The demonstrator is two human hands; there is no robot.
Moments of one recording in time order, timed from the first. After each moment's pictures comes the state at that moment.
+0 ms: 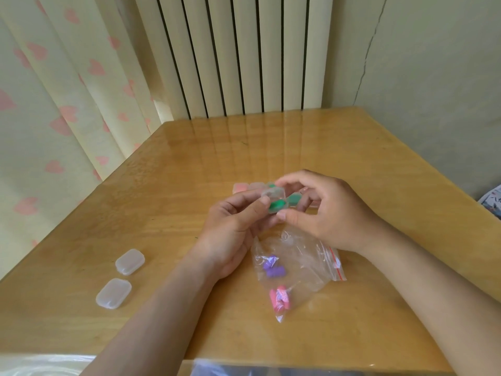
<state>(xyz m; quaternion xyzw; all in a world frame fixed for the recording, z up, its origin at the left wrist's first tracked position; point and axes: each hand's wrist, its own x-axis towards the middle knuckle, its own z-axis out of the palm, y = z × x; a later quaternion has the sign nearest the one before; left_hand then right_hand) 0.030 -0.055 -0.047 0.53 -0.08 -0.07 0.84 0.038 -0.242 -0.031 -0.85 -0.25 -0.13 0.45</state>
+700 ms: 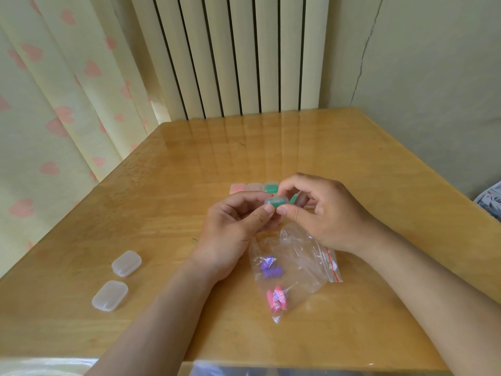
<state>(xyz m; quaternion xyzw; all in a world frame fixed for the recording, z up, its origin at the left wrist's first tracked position) 0.027 -0.057 -0.054 0.60 -0.12 0.01 0.79 0.041 -0.244 -0.036 -0.83 -0.29 -0.14 0.45</state>
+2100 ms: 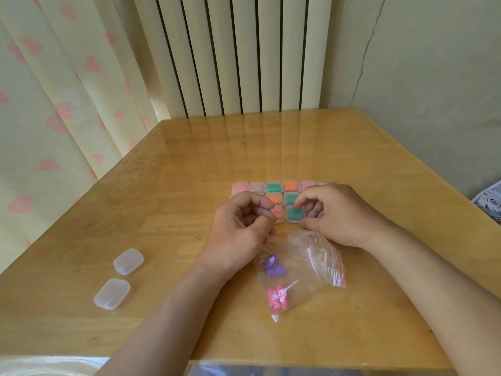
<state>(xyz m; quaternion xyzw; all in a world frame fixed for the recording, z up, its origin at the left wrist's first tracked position) 0.023 -0.059 -0.052 0.73 -0.12 0.07 0.67 0.051 -0.256 -0.041 -0.93 -0.14 -0.06 0.33</state>
